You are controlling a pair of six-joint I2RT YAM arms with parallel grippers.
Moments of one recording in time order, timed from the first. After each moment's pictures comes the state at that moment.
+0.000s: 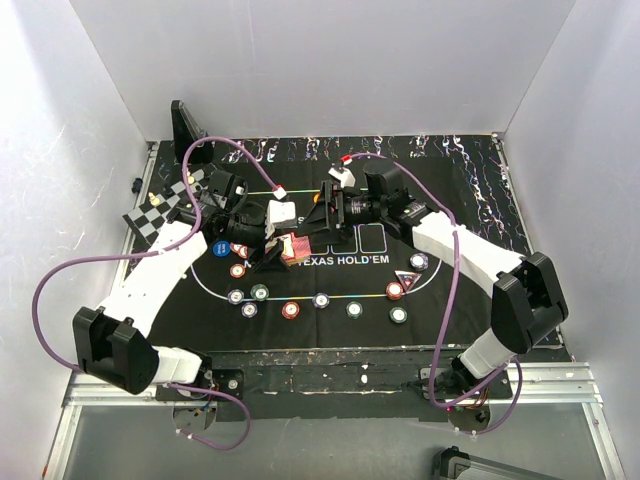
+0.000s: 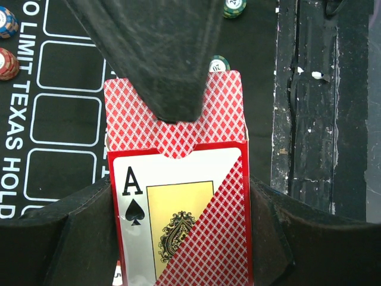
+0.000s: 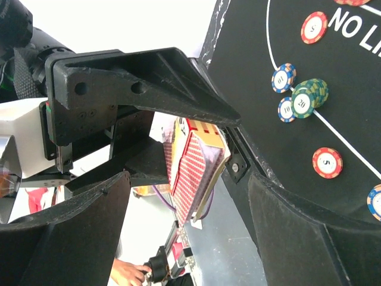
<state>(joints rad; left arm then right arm) -0.38 1.33 1.23 -0.92 0.86 0.83 0.65 1.57 1.20 -0.06 -0.85 0.96</state>
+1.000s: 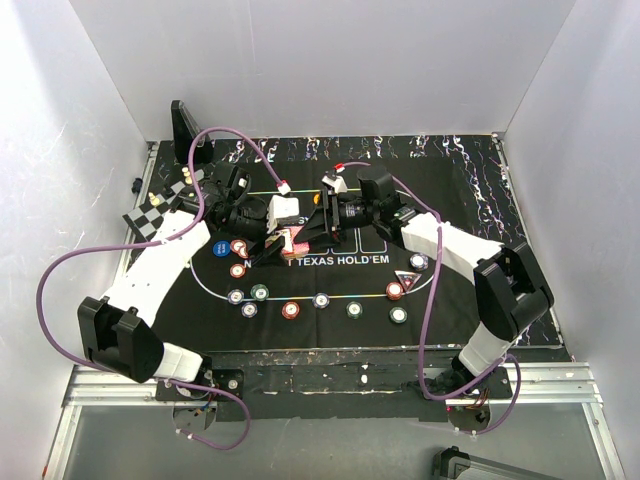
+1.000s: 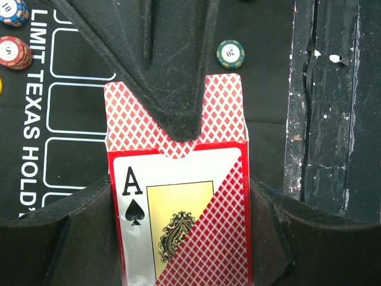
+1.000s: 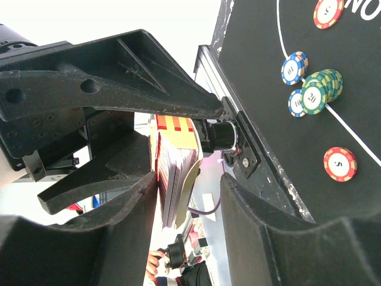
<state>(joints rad) -0.38 1.40 1.32 -1.01 0.80 0.90 0.65 1.66 1.16 0.08 -0.94 1.05</state>
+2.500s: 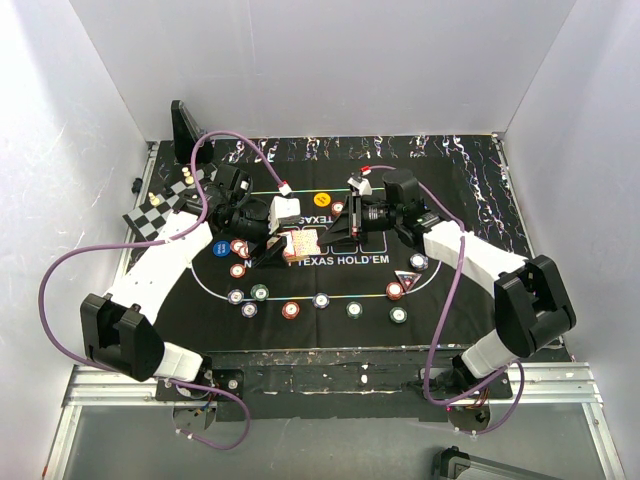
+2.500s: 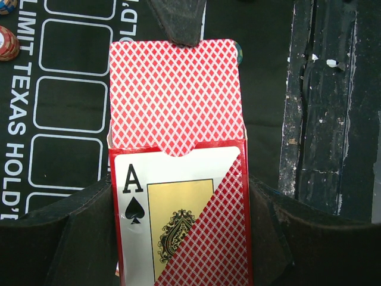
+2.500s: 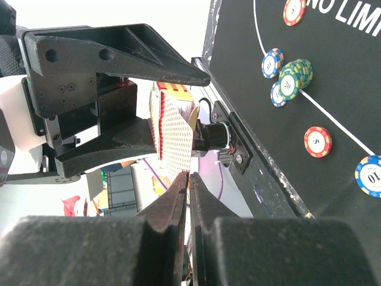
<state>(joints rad) -0.38 1.41 1.29 -0.97 0.80 0.86 0.56 1.53 1.03 0.06 -0.94 1.05</state>
